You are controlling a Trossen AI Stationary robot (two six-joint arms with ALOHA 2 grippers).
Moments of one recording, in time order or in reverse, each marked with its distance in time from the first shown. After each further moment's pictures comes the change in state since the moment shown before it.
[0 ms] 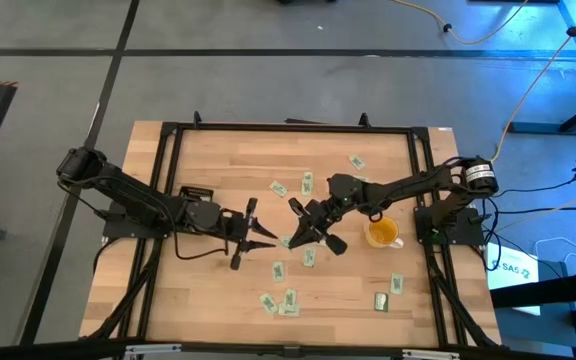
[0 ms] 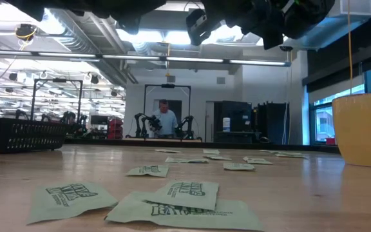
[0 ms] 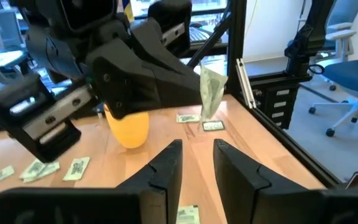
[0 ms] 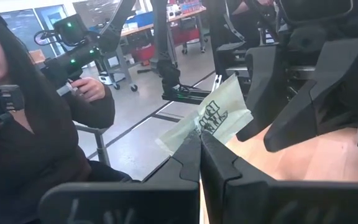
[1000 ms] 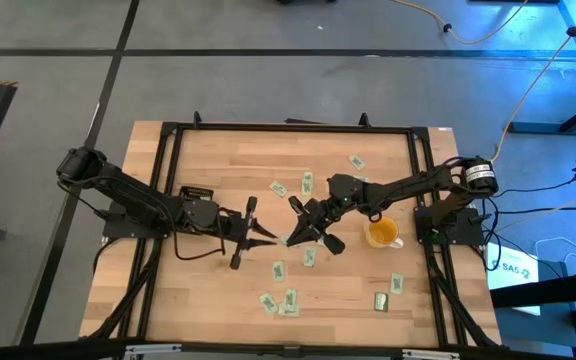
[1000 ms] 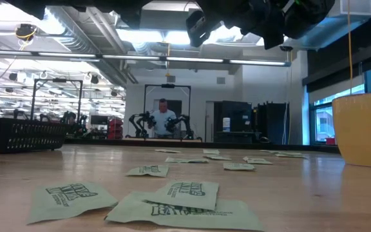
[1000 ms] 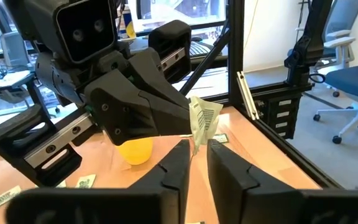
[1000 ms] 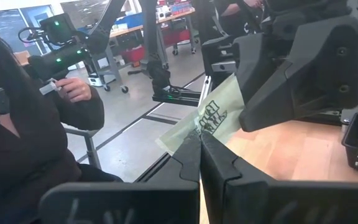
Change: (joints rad) left arm 0.000 0.000 0.000 0.053 0.000 0.044; right arm 0.000 0.000 0.000 -0.002 0.046 -0.003
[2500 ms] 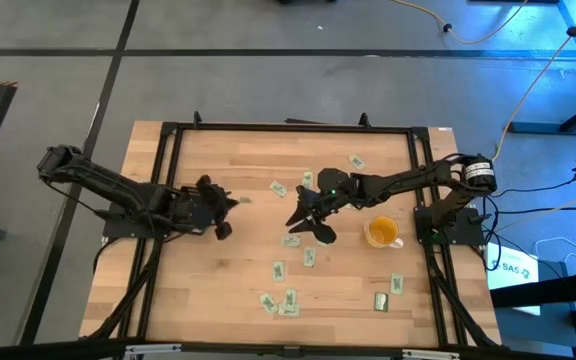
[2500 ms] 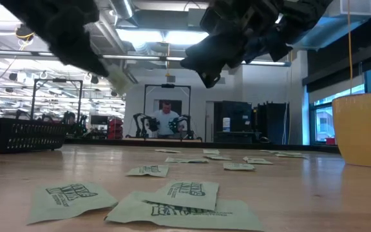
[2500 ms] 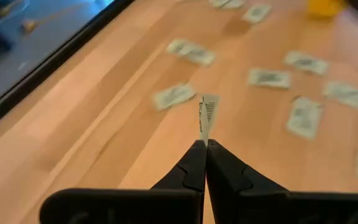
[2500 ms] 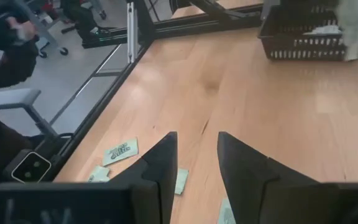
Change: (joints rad) left arm 0.000 -0.322 0.001 -1.055 -0.538 -0.618; right arm -0.089 -0.001 0.000 -0.359 0.149 -0.055
